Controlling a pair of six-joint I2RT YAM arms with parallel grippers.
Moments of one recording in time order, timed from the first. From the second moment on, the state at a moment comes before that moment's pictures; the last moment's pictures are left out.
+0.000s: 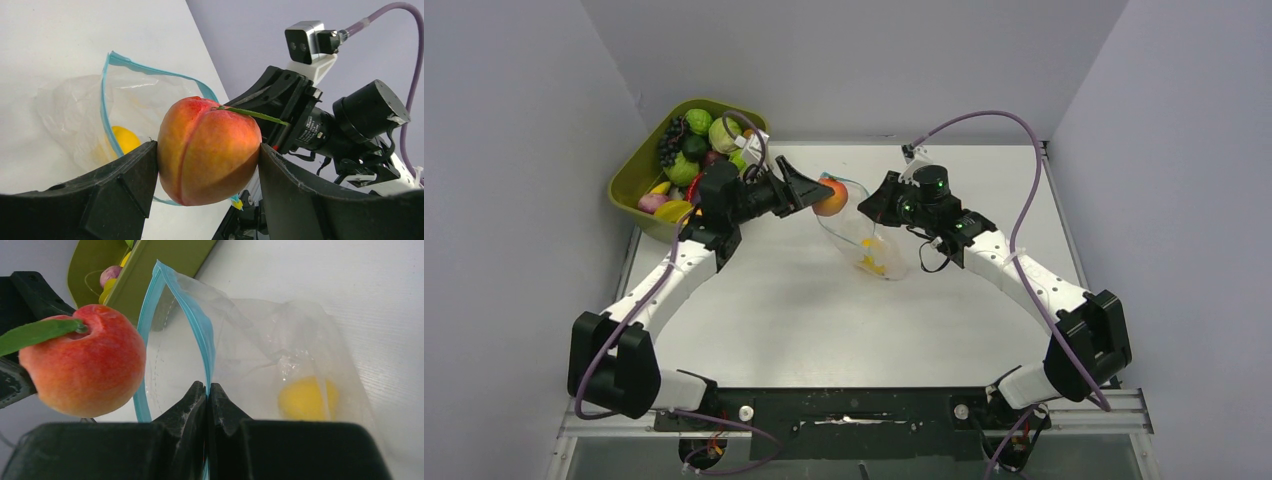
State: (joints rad) left arm -0.33 1.36 1.00 0.24 0.60 -0.90; right arm 0.55 1.45 1.14 -0.09 -0.17 0.63
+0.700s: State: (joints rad) left arm -0.37 1.44 1.06 0.05 0.56 -0.78; right arm 0.55 1.45 1.14 -0.09 -0.17 0.62
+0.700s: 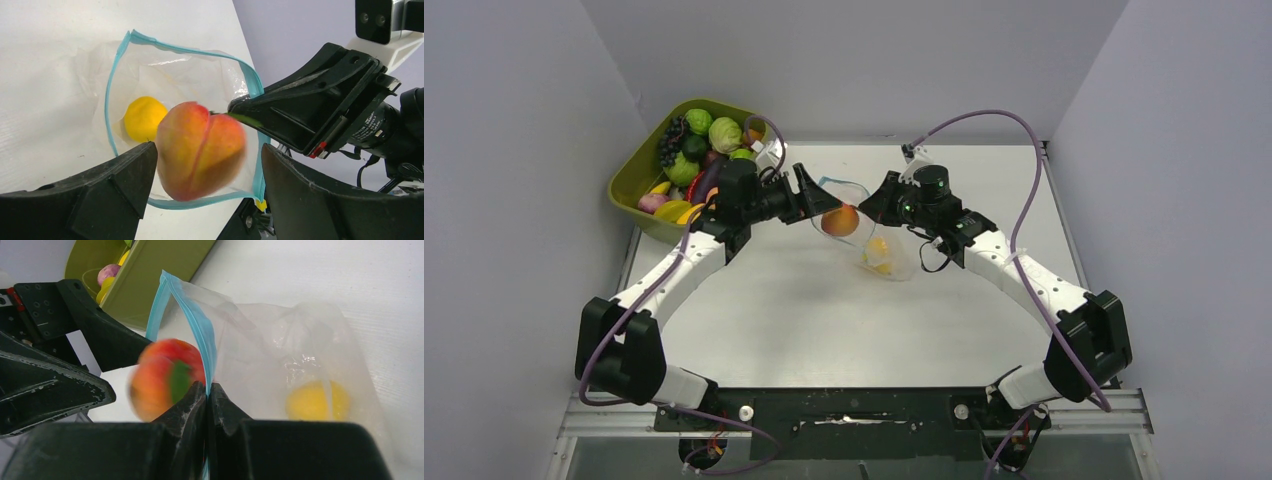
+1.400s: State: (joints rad) left arm -0.37 1.38 1.17 -0.20 0.37 -0.57; right arm 0.55 1.41 1.15 -0.16 -0.12 0.55
